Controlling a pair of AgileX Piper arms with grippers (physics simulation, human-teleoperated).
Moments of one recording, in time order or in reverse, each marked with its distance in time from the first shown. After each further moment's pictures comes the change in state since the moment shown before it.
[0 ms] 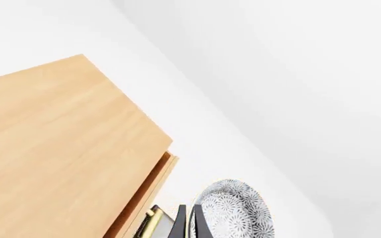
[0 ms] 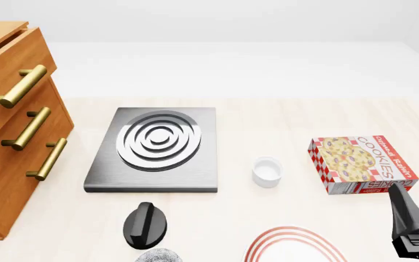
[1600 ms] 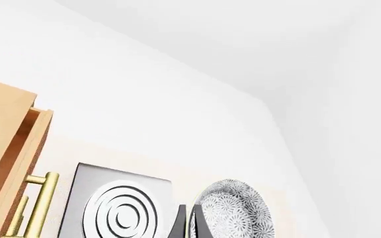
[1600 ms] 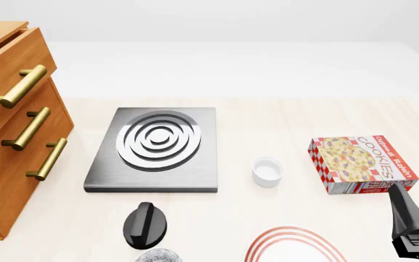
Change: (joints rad) left arm -0.512 -0.011 -0.097 0.114 0.127; right arm 0.000 0.000 0.000 0.000 0.000
